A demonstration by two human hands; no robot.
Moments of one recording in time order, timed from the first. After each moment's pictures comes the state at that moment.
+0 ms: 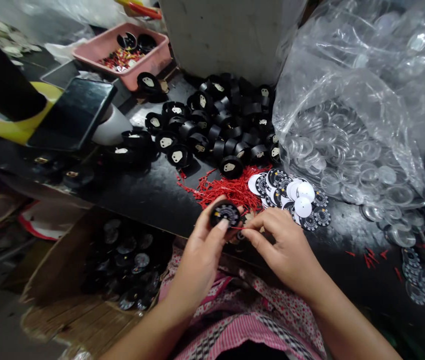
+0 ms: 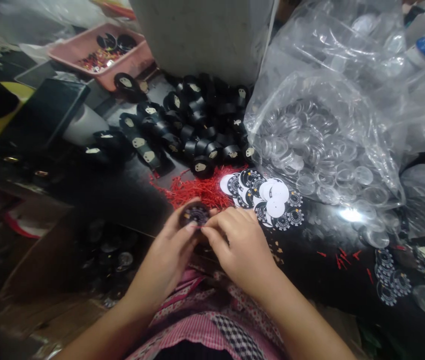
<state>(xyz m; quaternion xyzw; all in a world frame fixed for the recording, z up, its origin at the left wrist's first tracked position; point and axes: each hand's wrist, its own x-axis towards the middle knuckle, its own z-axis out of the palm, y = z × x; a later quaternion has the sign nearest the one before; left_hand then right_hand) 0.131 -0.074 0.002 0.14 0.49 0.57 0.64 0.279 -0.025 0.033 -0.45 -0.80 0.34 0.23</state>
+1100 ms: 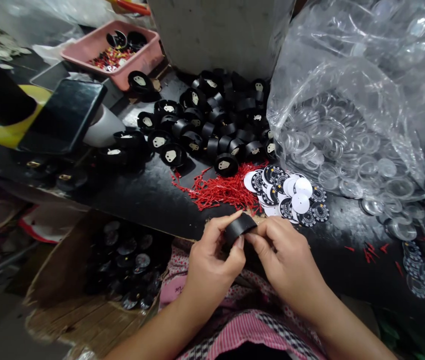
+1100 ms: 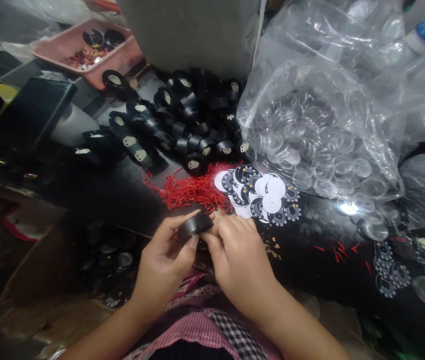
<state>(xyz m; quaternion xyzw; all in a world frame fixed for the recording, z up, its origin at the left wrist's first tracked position) 0.137 -0.082 0.005 0.46 0.62 0.49 0.41 0.282 -0.048 0.038 -0.48 -0.77 0.33 0.26</state>
